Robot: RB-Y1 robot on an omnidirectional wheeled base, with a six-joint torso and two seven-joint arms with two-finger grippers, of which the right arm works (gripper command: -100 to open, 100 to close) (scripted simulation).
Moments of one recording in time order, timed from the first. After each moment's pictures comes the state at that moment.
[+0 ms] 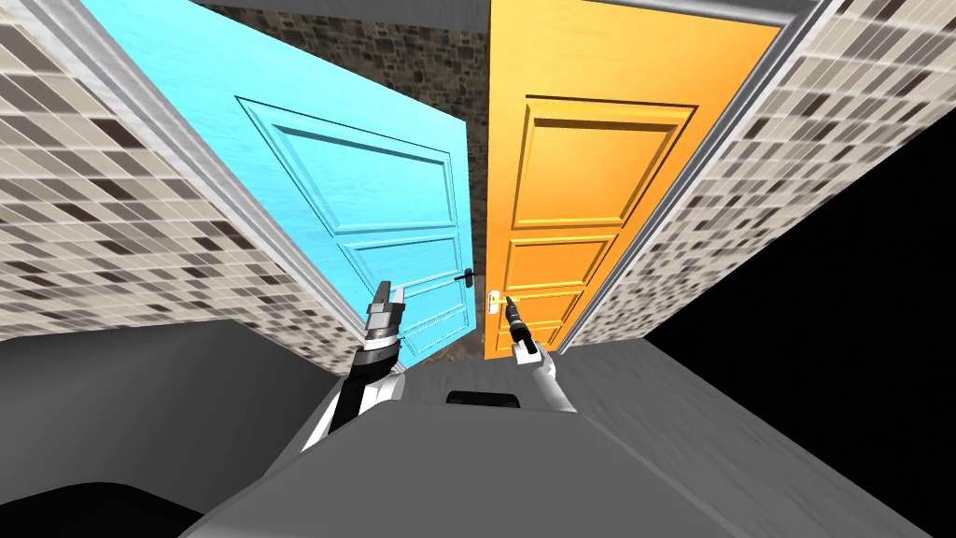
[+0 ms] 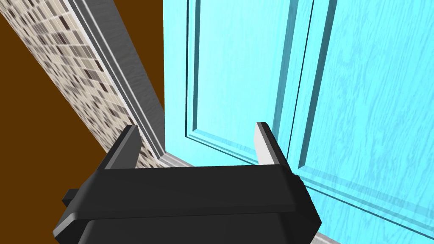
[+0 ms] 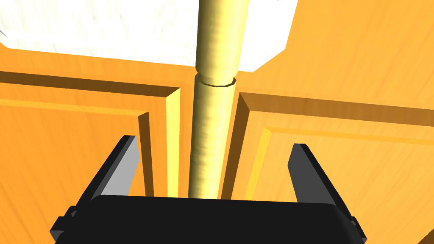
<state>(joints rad) -0.16 -0.02 0.06 -1.12 0.05 -0.32 -0.03</state>
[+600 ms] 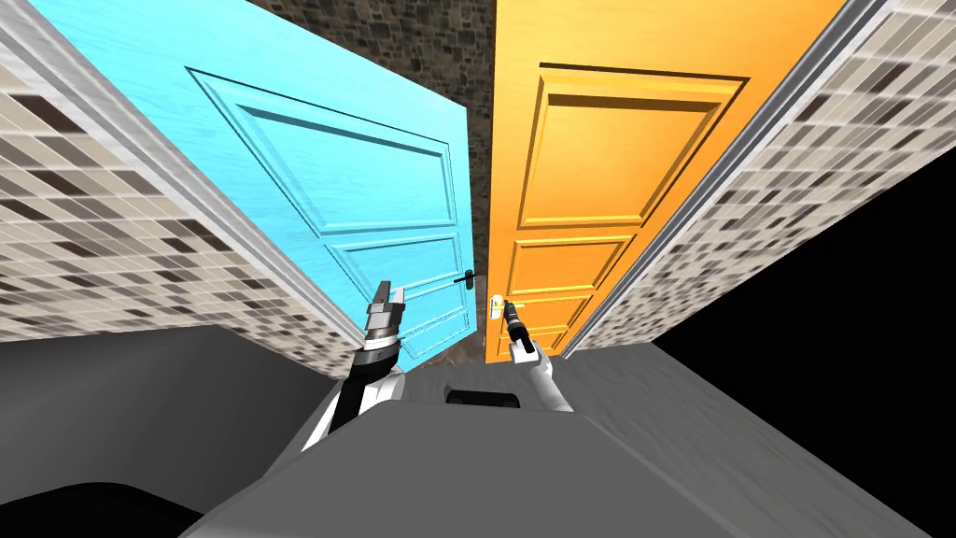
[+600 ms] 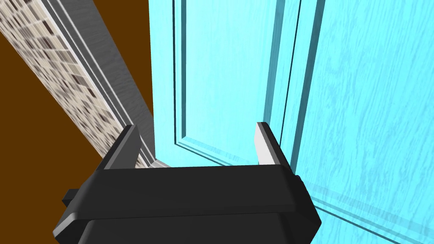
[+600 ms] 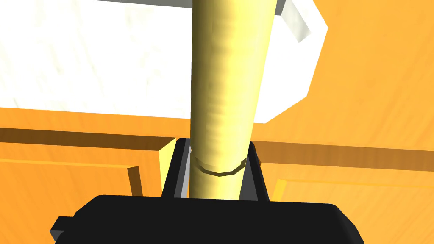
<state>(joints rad) -0.17 0.01 0.05 -1.11 0.05 -0.32 -0.03</state>
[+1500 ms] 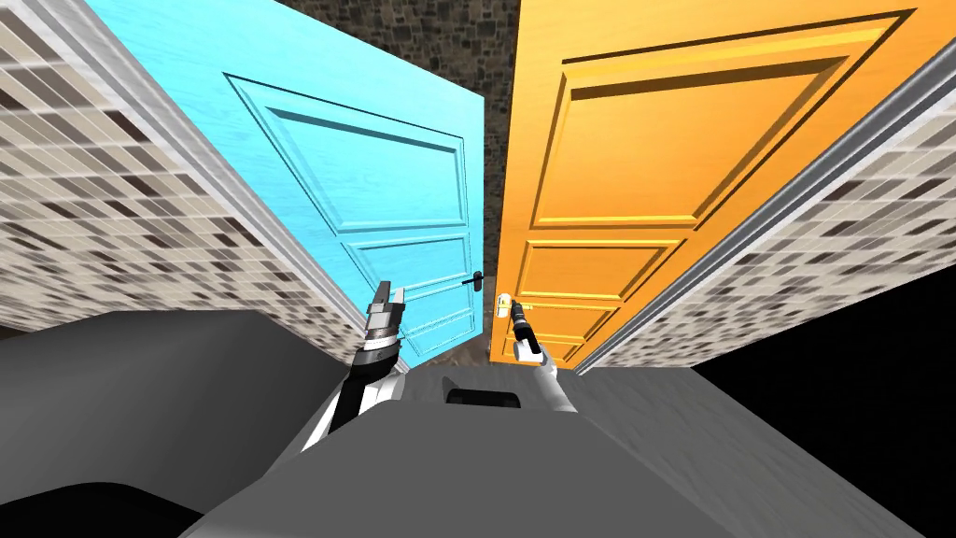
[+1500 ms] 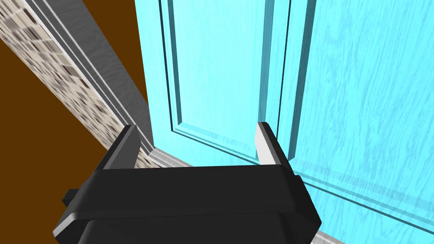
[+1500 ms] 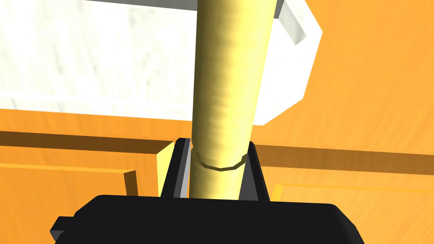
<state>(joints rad) -0.17 0.00 -0.02 -1.09 -0.08 -0.36 0.10</state>
